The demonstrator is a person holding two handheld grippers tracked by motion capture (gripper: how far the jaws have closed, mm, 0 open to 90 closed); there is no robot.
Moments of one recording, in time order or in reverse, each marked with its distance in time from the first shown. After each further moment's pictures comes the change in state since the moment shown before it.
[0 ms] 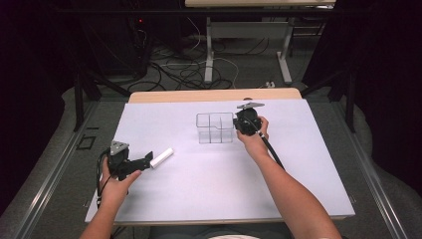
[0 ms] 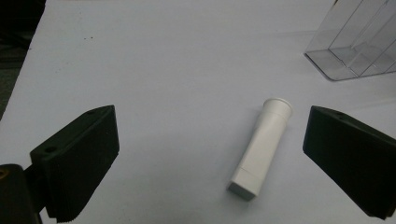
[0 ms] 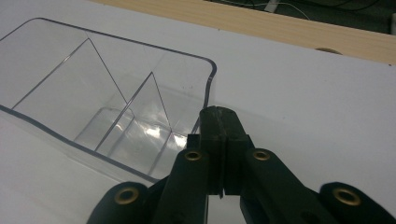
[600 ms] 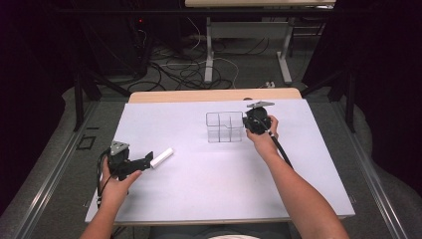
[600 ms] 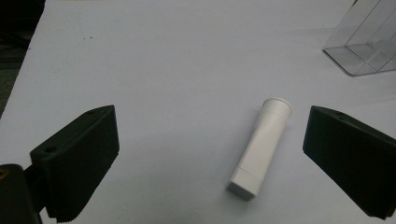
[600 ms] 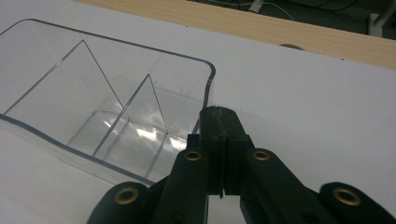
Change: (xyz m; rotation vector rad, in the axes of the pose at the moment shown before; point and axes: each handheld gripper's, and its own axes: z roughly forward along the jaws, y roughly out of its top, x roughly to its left) left arm -0.001 0.000 0.000 0.002 0.002 0.002; right arm -0.027 -0.003 -0.009 -0.001 -0.042 0.000
